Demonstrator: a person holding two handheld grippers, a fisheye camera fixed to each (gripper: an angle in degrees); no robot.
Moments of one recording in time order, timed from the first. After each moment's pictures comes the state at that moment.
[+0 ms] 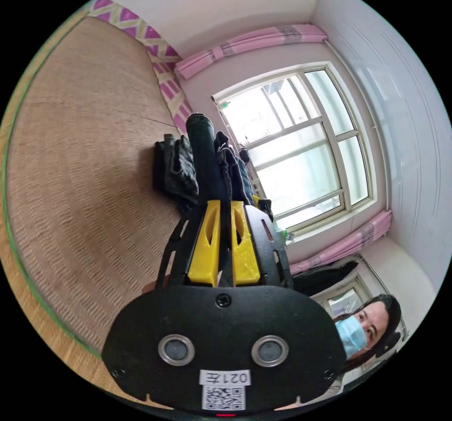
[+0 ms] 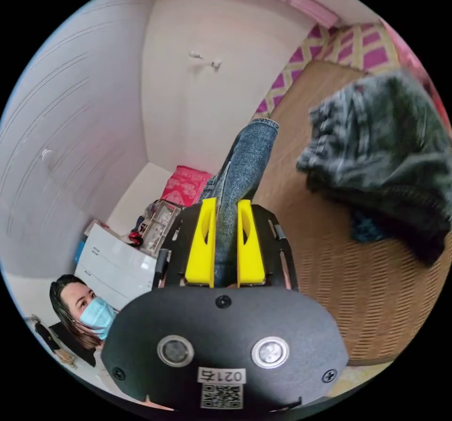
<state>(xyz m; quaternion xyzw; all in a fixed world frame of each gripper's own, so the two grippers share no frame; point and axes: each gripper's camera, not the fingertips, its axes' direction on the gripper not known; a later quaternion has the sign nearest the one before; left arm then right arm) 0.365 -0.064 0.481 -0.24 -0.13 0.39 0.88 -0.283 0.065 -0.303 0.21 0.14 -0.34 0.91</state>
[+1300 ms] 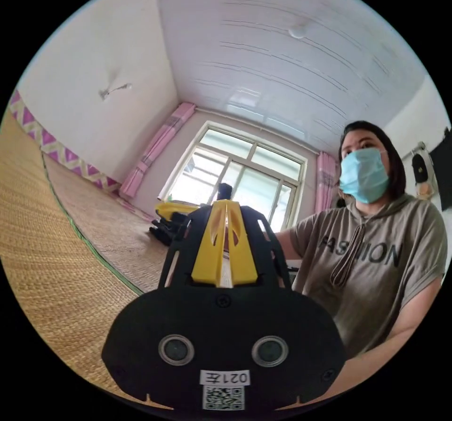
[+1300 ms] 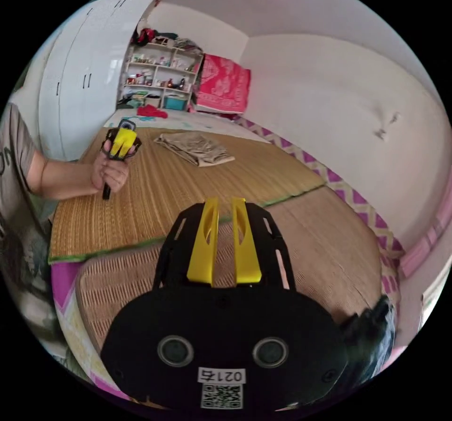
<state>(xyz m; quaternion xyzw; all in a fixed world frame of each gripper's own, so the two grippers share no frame) 0.115 -0.008 0.011 -0.06 0.17 0.68 0.71 -0.209 0.107 0.356 -0.02 0.46 -0.73 0.50</state>
